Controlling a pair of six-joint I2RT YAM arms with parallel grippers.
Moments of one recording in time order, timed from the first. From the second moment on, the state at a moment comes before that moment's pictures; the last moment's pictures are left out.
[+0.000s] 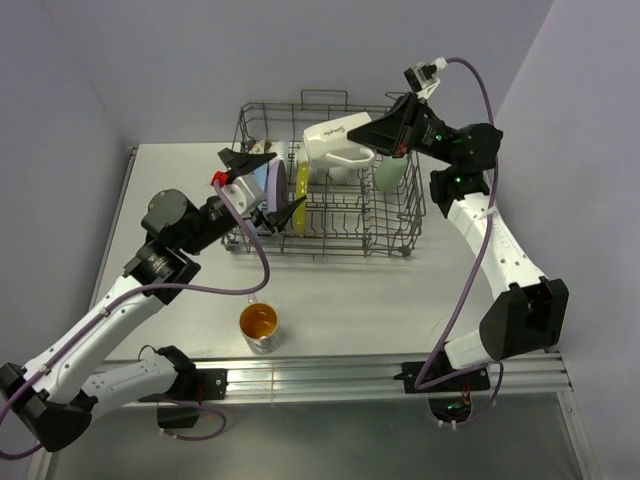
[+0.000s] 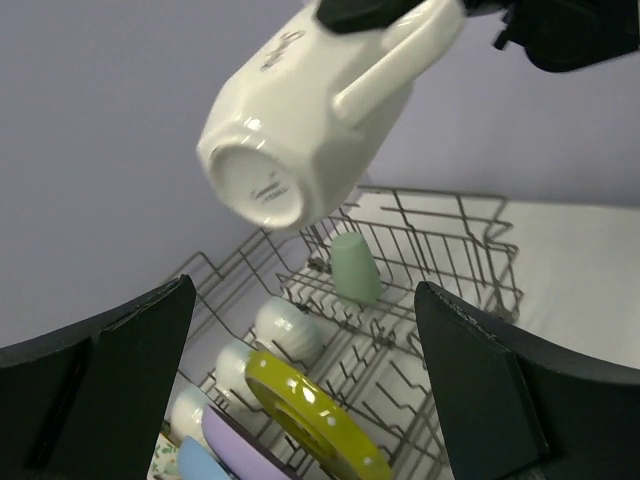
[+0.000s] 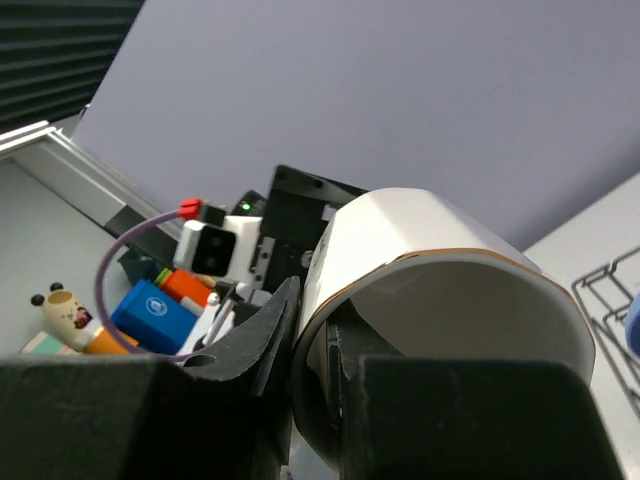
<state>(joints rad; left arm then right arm) -0.69 0.98 1.07 0.14 0.32 0.32 0.21 1.43 1.33 0.77 -1.07 1.52</state>
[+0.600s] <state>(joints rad) -0.57 1.31 1.17 0.76 0.16 -0.70 0.04 1.55 1.42 1.20 -0.94 1.62</state>
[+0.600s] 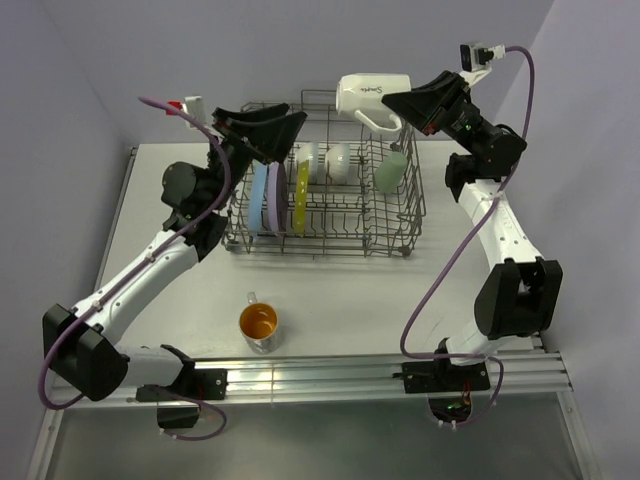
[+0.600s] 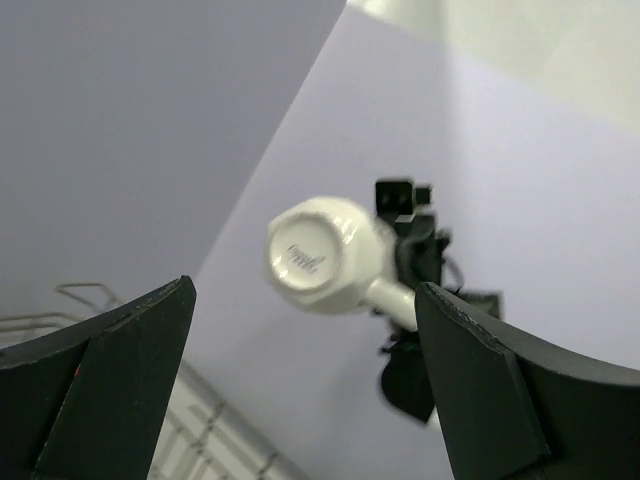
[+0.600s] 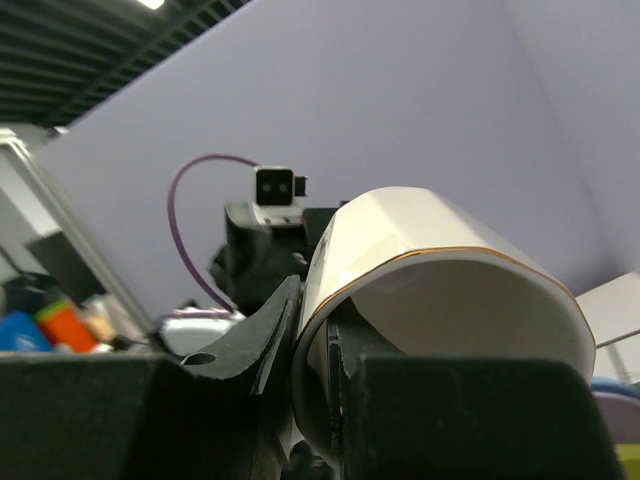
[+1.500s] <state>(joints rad) -0.54 1.58 1.36 0.81 0.08 -1.39 0.27 1.31 1.19 1.08 -0.82 0.46</state>
